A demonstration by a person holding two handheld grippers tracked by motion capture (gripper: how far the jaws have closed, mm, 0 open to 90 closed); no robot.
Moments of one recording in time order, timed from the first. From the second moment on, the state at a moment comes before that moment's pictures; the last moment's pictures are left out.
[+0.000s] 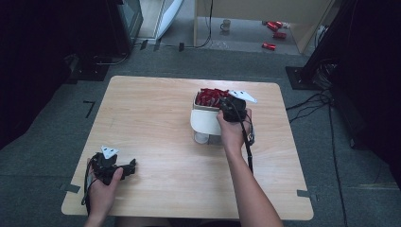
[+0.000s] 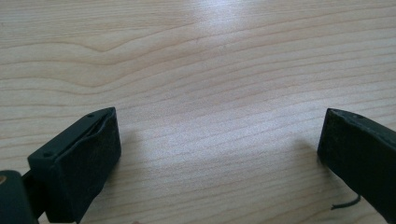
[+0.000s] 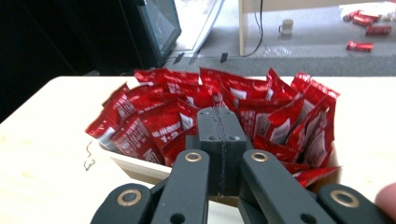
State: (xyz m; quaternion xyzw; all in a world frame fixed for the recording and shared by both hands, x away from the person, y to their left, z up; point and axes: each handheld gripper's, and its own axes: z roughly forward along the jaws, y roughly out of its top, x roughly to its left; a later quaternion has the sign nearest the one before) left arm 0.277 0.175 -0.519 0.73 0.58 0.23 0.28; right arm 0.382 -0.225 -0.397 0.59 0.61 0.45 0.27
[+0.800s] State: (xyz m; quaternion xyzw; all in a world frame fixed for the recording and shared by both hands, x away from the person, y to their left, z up) left arm 0.277 0.175 -0.519 0.73 0.58 0.23 0.28; right arm 0.364 -0.242 -0.364 0.56 0.59 0.48 0.32
